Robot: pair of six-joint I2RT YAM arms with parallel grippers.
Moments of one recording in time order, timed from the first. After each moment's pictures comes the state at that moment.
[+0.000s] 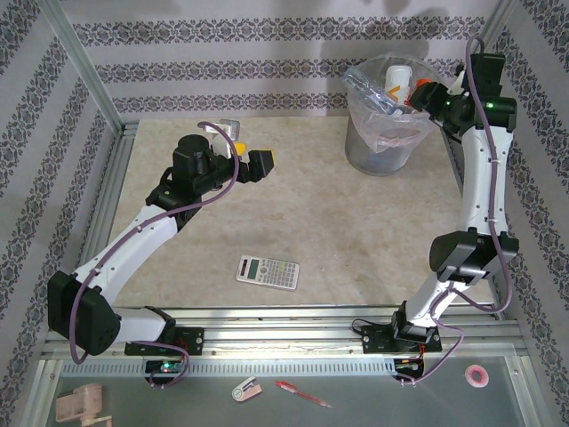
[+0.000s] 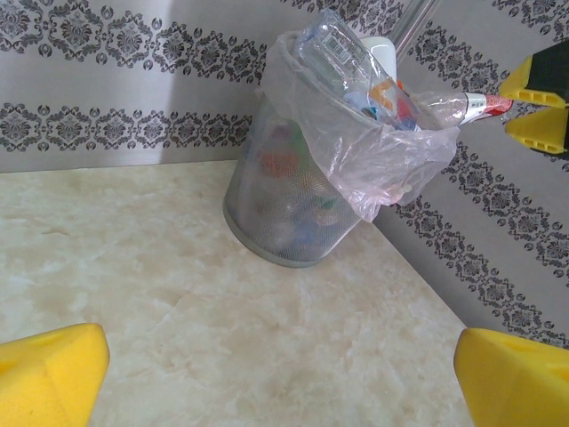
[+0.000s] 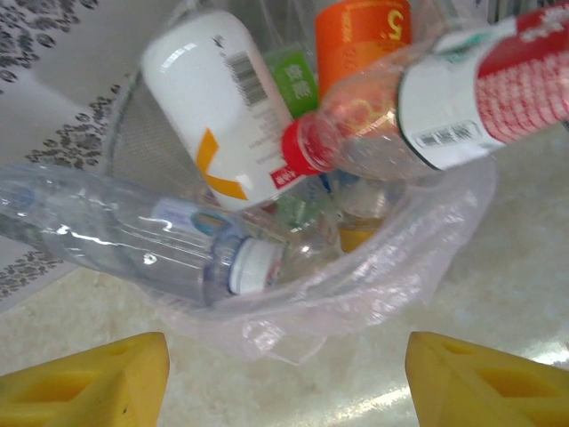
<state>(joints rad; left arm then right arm) -0.42 1.31 1.13 -0.04 0.29 -0.38 -0.21 1.75 2.11 -1.07 -0.25 0.44</state>
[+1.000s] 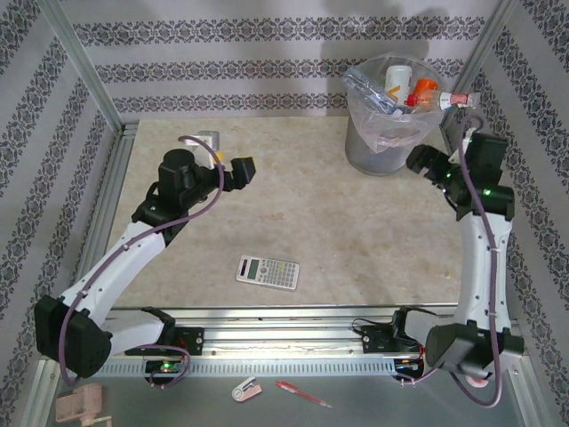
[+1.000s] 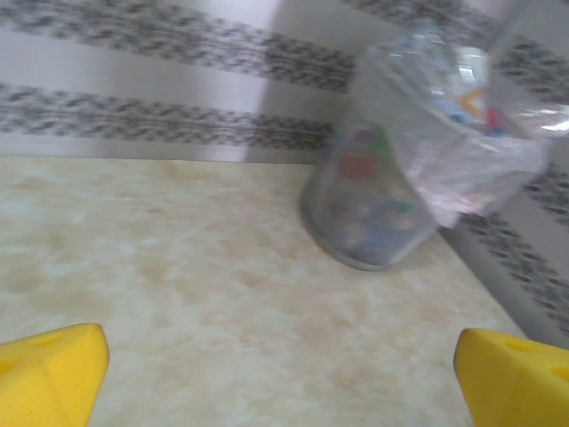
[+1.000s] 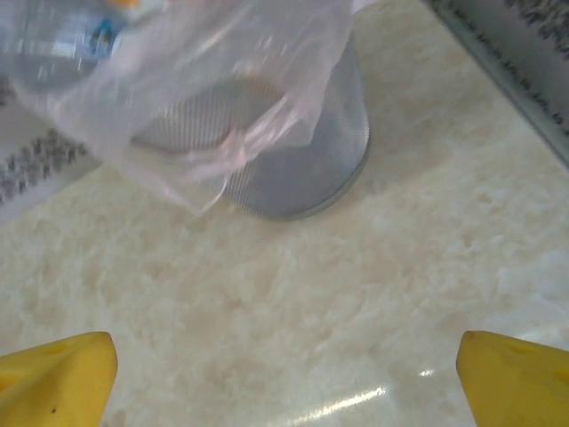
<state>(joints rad) -0.34 1.15 0.98 -0.08 0.13 -0.37 -0.23 1.12 1.27 -0.81 -0.23 0.33</state>
